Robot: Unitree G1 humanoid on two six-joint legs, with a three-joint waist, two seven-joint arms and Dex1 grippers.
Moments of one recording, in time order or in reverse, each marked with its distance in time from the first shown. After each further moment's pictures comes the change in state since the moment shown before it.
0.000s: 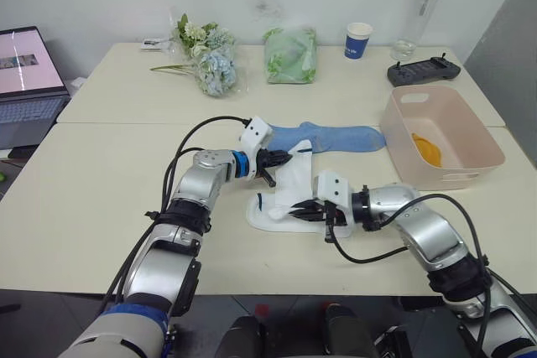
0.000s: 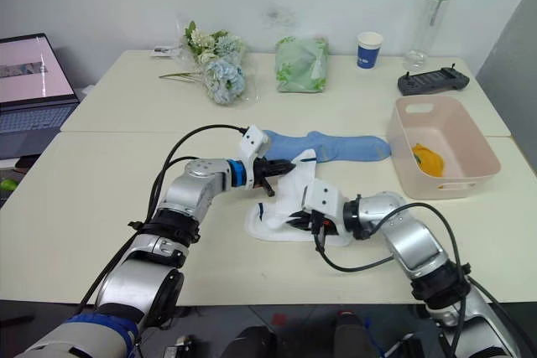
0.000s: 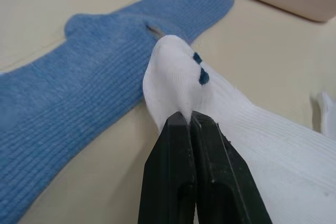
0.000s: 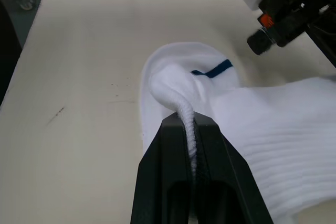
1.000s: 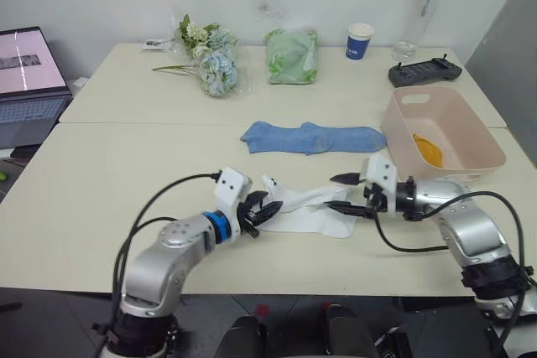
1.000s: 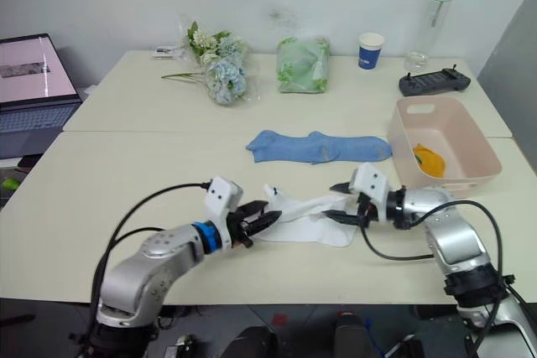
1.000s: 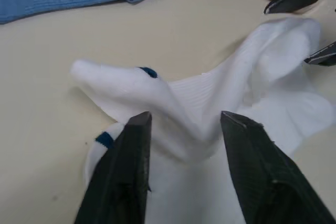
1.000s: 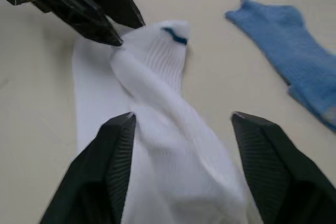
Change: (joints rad) left arm 0.615 0.117 0.116 -1.002 -0.246 0.492 0.291; right arm 0.095 -0.092 -0.277 0.067 0.138 -0.082 -0.010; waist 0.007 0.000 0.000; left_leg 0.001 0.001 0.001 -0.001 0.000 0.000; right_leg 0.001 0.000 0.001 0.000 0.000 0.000
